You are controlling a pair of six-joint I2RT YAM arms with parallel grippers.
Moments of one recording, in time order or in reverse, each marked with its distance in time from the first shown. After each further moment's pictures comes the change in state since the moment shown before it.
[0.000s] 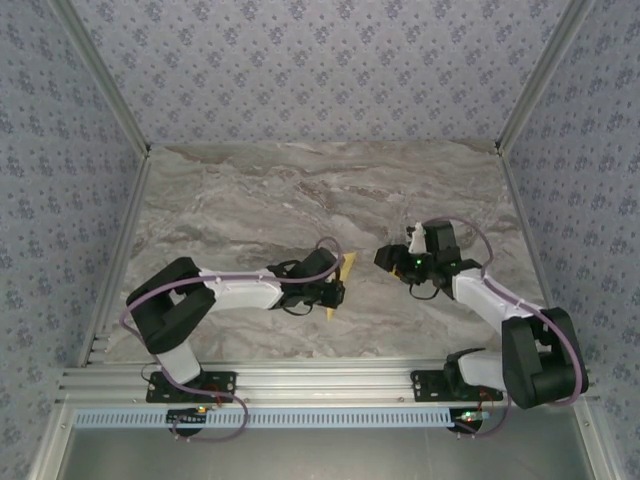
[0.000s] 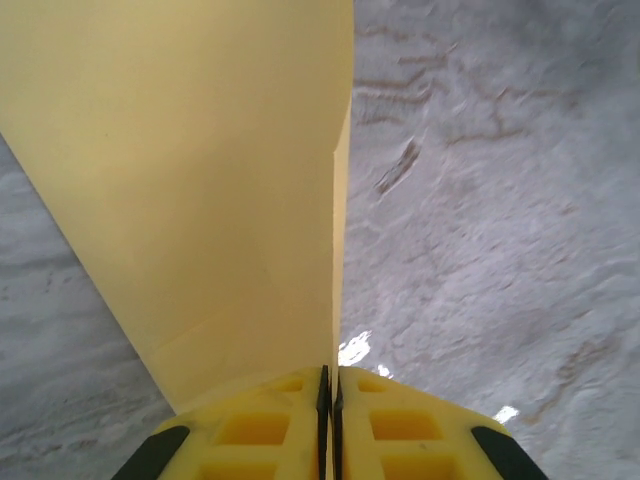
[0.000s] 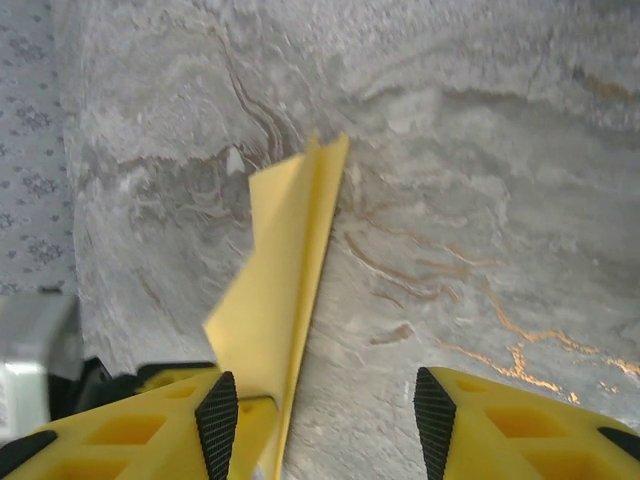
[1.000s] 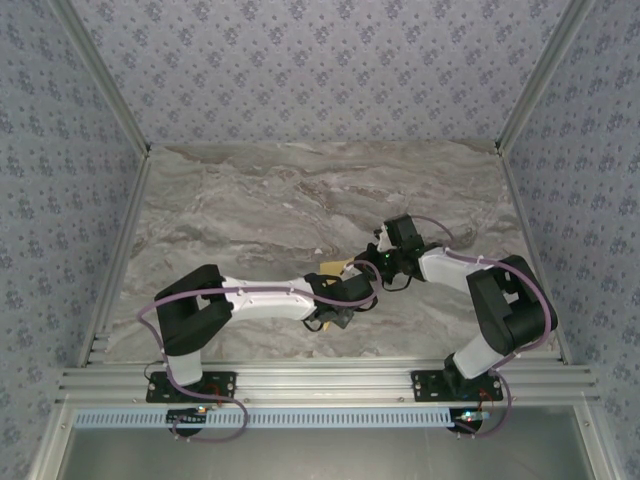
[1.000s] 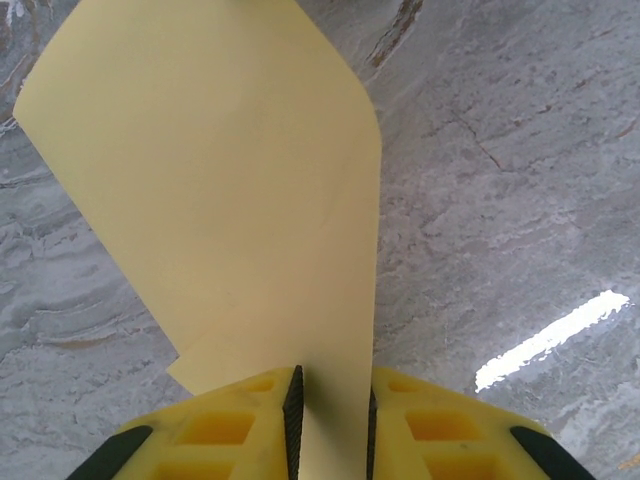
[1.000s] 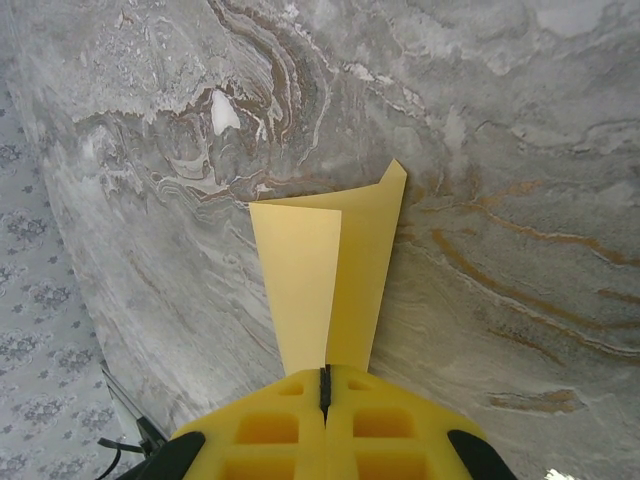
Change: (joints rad) left arm -0.262 0.122 0.308 -0.562 -0.483 0.190; right arm 0.185 0.313 0.209 0.004 0.013 0.182
